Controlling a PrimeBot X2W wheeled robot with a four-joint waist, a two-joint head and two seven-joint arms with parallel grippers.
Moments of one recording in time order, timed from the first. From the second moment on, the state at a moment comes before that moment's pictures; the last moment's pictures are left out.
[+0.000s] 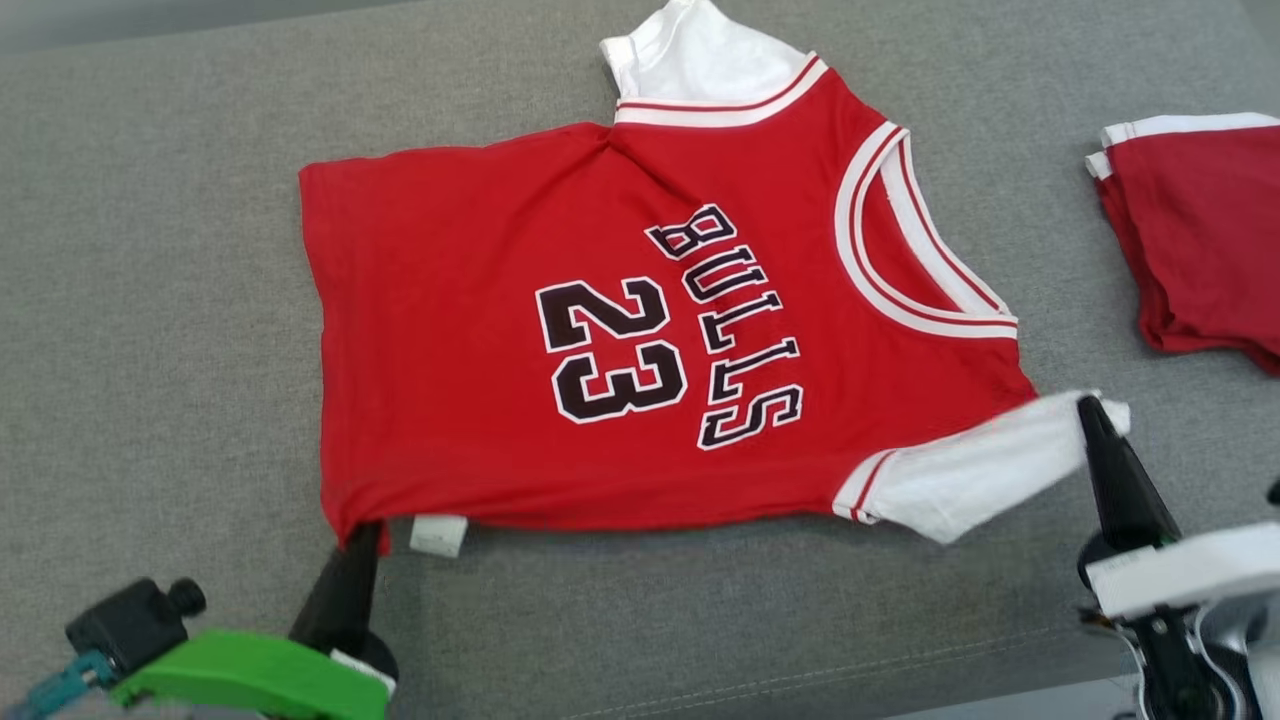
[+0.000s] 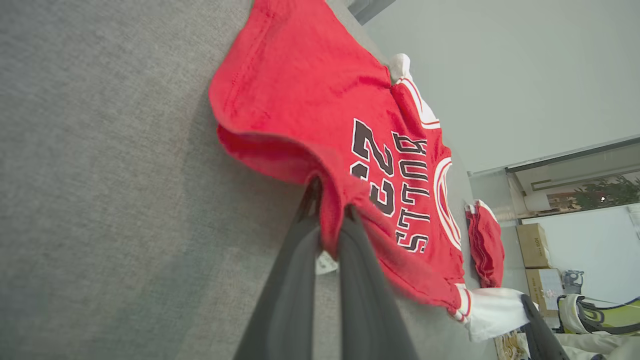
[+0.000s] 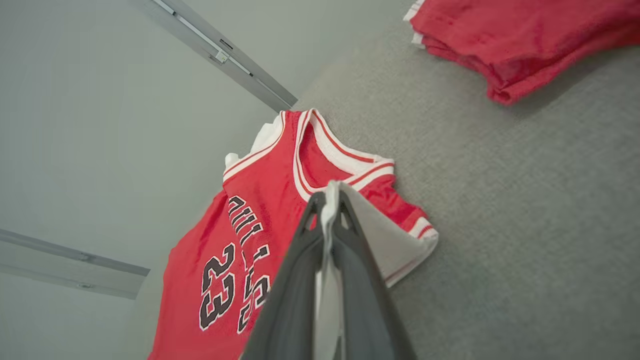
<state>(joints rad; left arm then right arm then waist) 0.21 0.21 -0.20 -0.35 -1.03 0.19 0.11 0.11 -0.11 -0.11 -0.16 0.89 0.13 0.05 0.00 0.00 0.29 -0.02</state>
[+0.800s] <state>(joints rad) -0.32 0.30 -0.23 0.05 -0.99 0.24 0.31 -0.57 -0.18 0.11 0.36 0.74 0.13 0.05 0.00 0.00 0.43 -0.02</state>
